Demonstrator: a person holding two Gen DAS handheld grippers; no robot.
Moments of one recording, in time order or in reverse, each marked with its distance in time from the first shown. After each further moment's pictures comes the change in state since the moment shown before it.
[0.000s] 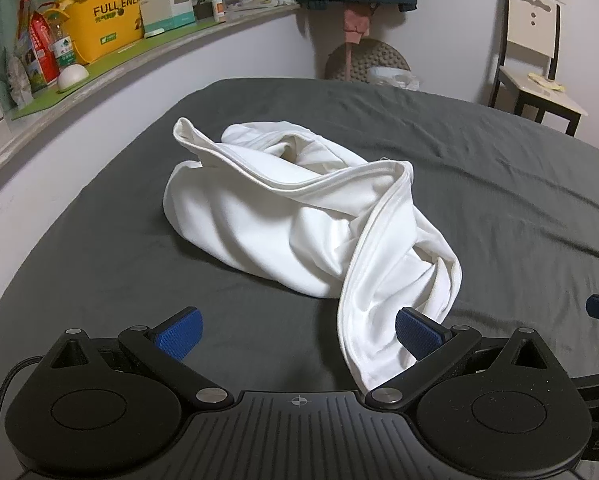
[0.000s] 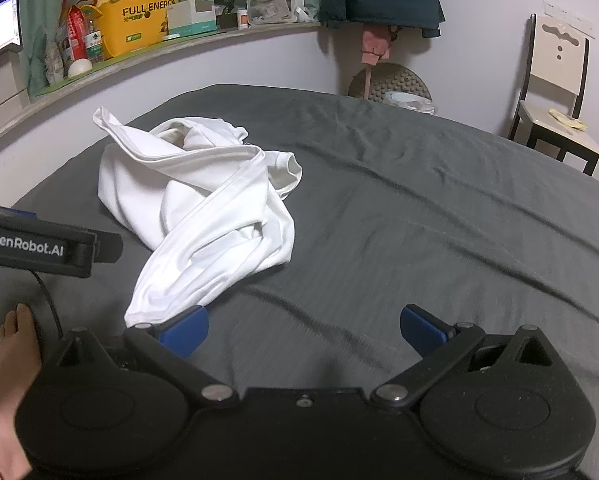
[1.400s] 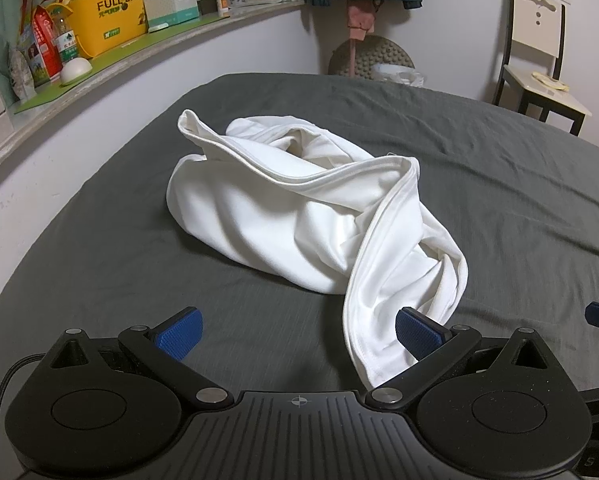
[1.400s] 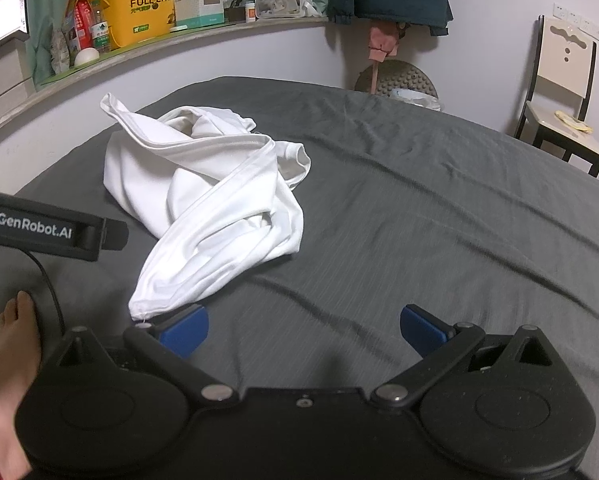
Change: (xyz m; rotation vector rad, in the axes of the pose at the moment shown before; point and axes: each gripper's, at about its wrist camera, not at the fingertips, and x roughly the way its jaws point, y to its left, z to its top) left arm 0.003 -0.001 -0.003 -0.014 0.014 0.003; right arm 0.001 0.007 -0.005 -0.013 0.017 0.006
